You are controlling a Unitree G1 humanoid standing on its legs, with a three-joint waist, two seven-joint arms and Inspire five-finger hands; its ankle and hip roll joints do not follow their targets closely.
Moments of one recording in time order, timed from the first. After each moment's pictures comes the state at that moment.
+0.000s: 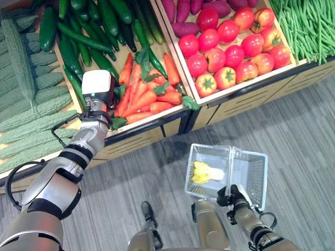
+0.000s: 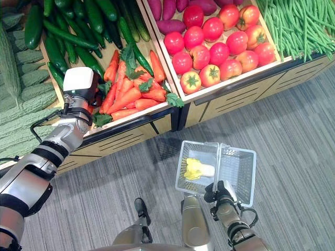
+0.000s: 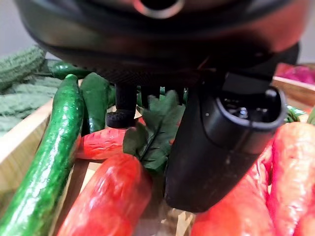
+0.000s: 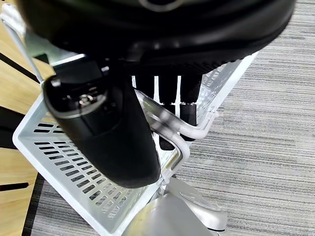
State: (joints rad) left arm -0.86 0.67 -0.60 0.67 0.46 0.23 0.40; right arm -0.22 -0.28 0.32 1.15 -0.03 -0.02 -0.29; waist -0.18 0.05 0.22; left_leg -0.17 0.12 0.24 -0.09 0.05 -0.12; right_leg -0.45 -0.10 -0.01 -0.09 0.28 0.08
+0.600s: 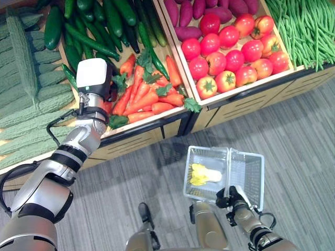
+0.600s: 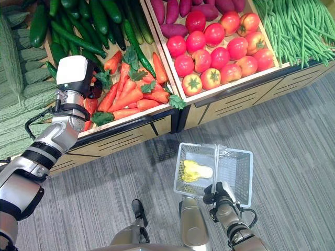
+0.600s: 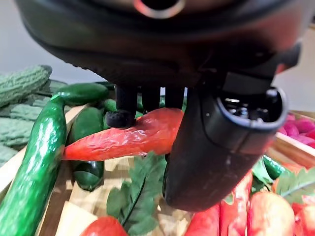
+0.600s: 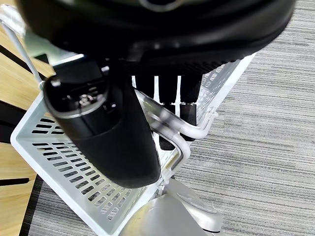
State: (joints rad) left arm -0.83 0.74 -0.56 0.51 0.45 0.23 0.44; right arm -0.22 -0.27 0.33 1.16 -0.04 -0.02 -0.27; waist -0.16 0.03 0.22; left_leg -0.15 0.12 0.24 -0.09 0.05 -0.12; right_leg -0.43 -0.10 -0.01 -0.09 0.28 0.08
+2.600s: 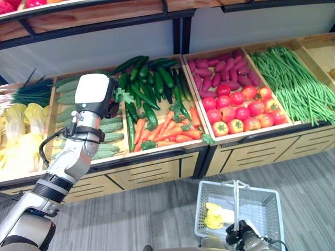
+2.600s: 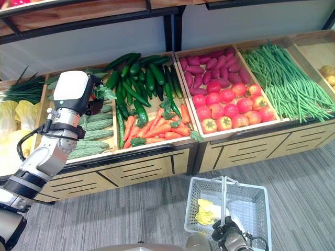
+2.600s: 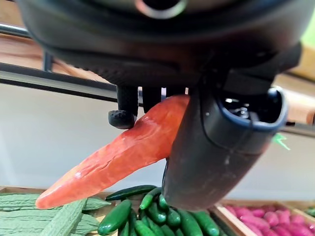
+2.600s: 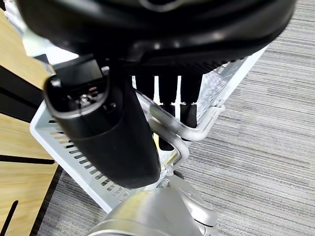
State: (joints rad) left arm -0.39 0.78 -0.30 0.06 0.53 0.18 0.36; right arm -0.07 -0.27 0.26 1.25 -0.15 0.07 -0.20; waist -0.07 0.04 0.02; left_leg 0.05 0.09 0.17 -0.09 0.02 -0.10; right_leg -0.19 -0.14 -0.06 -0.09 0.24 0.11
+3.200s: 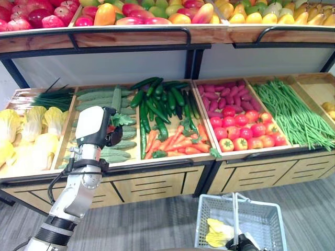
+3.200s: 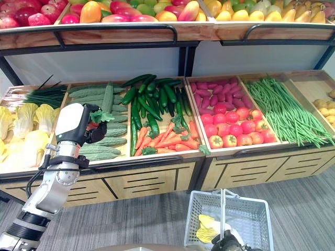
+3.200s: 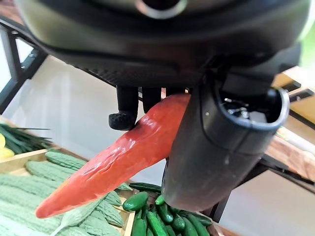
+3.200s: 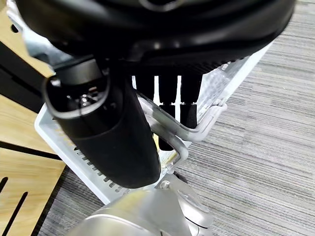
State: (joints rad) left arm -0.08 0.63 -0.15 -0.12 0.49 0.18 0.32; right arm 0.01 -0.23 0.24 1.22 -0.19 0.11 -0.19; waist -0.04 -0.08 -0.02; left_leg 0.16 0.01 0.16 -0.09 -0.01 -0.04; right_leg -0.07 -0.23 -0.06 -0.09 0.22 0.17
